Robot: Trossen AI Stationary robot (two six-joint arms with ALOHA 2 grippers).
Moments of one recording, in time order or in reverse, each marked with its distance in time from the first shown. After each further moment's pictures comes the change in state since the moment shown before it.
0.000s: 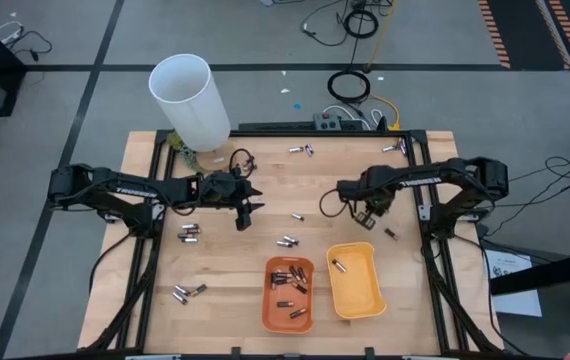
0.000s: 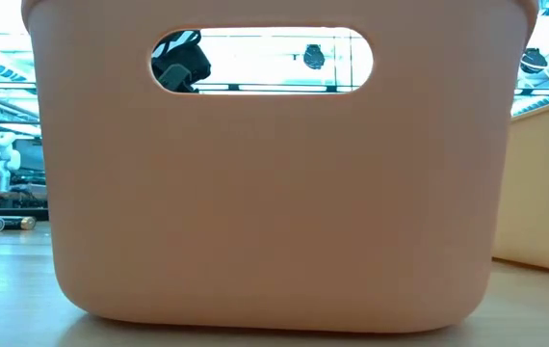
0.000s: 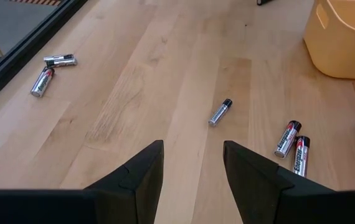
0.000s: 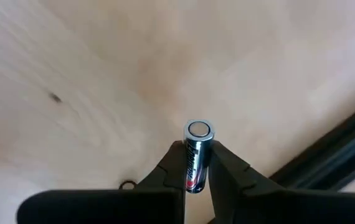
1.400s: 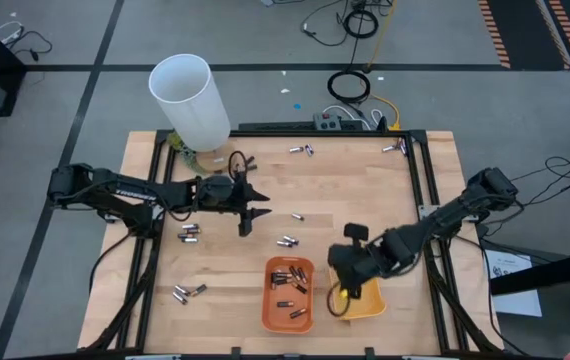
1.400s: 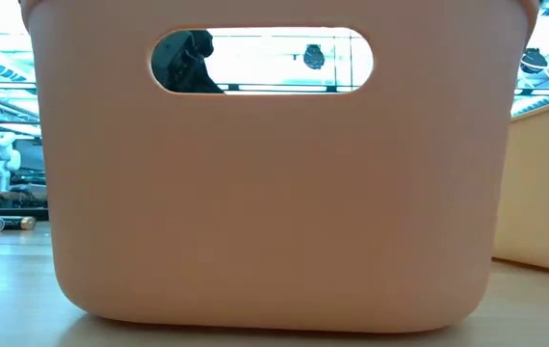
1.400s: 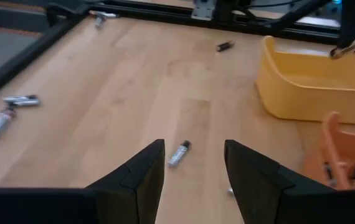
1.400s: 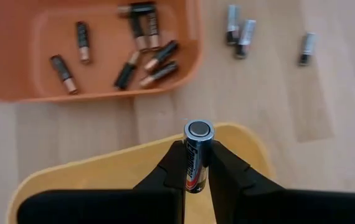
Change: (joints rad) left arm -0.068 0.000 0.000 0.150 0.055 -0.064; right arm 0.730 -0.002 0.303 0.354 0.127 0.100
